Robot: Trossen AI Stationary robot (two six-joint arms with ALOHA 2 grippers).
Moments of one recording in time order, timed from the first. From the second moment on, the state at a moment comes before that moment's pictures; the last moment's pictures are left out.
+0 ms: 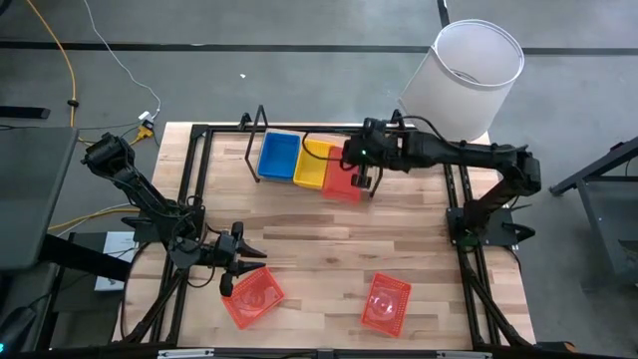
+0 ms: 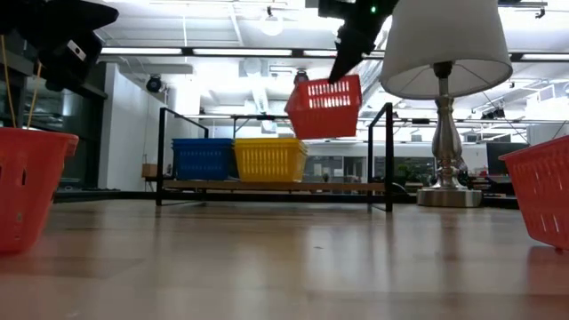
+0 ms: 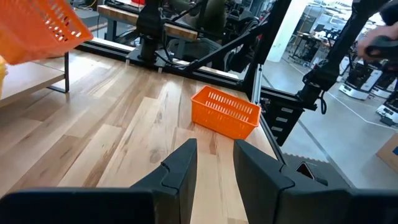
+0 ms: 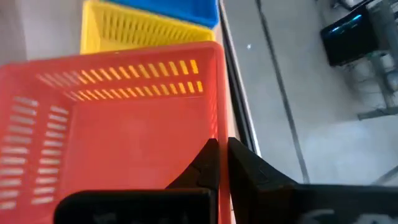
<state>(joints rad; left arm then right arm) -0.72 1.11 0.29 0.63 -0.77 -0.42 -0.18 1.55 1.44 -0.78 0.43 -0.27</state>
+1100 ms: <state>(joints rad) -0.72 1.11 0.29 0.62 -0.77 -0.42 -0.39 1.70 1.44 -0.75 0.38 -0.23</state>
